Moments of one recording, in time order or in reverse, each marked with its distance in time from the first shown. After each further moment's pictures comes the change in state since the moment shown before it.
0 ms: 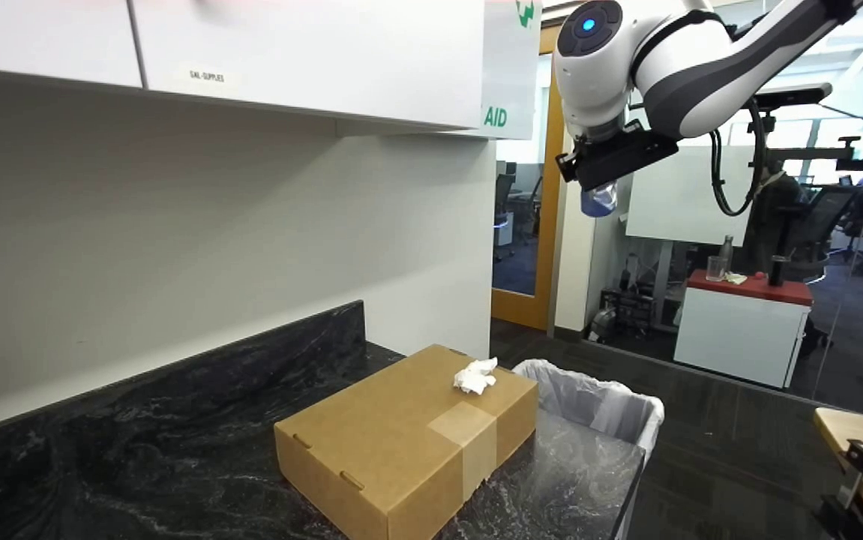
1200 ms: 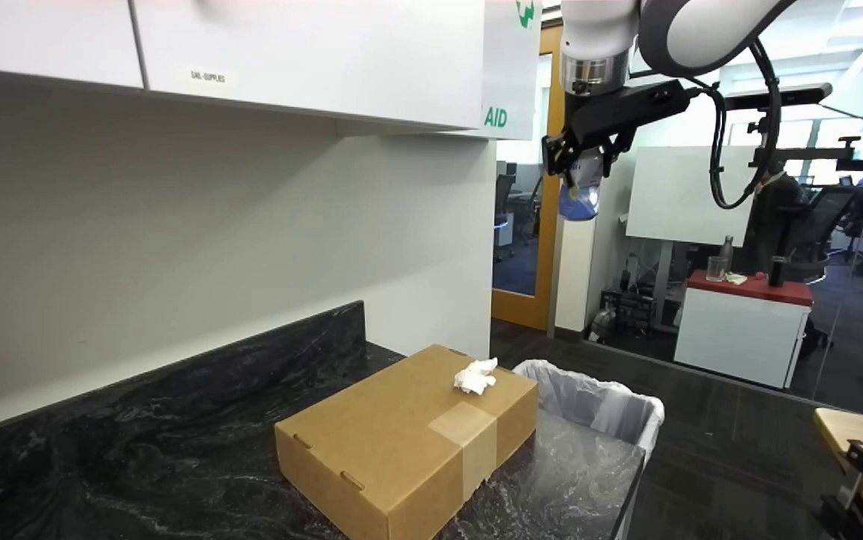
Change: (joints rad) arm 0.011 -0.120 0.073 -0.022 0.500 0.058 -0.346
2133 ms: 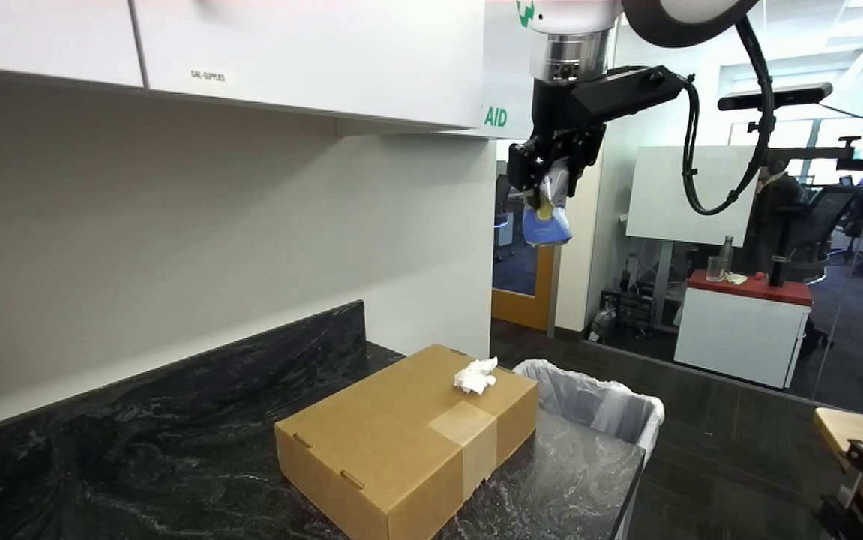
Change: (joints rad) arm 0.097 -0.004 0.062 -0.013 0.270 0.020 -0.336
